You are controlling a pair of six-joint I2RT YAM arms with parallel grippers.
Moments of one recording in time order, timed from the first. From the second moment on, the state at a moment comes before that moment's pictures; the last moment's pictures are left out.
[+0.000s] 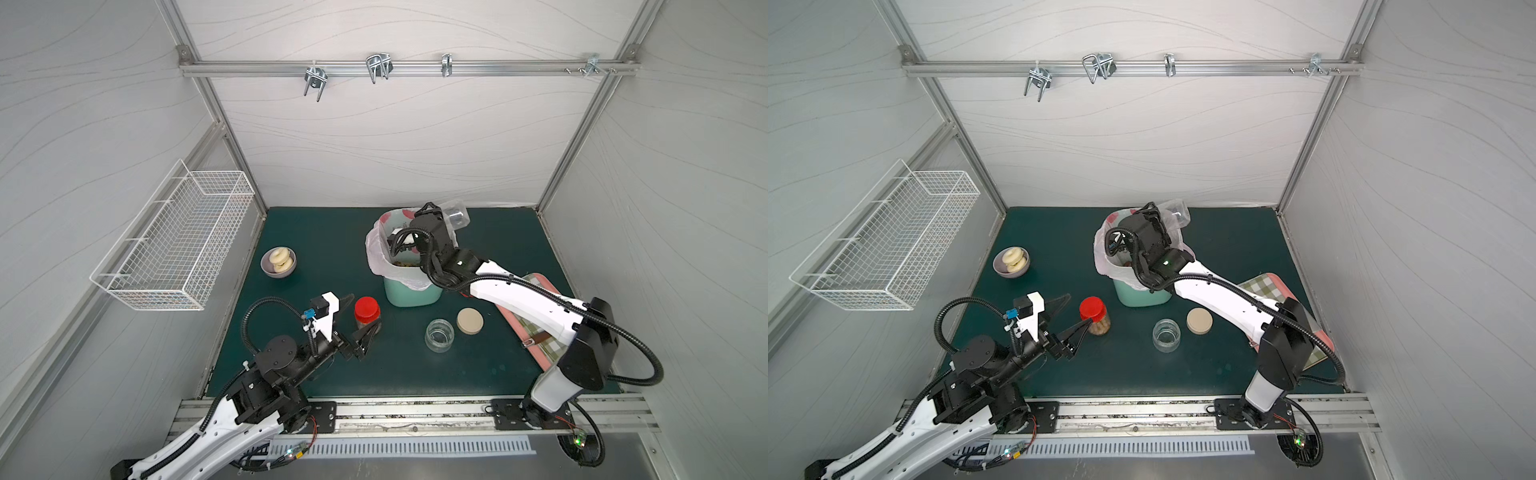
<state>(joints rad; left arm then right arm) -0.89 0.27 0.39 -0.09 -0.09 -0.21 0.93 1.64 1.47 -0.16 0.95 -1.67</state>
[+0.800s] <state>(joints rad) -0.89 0.26 0.39 -0.09 -0.10 -0.21 0.93 1.65 1.44 -0.15 0.99 -1.75</state>
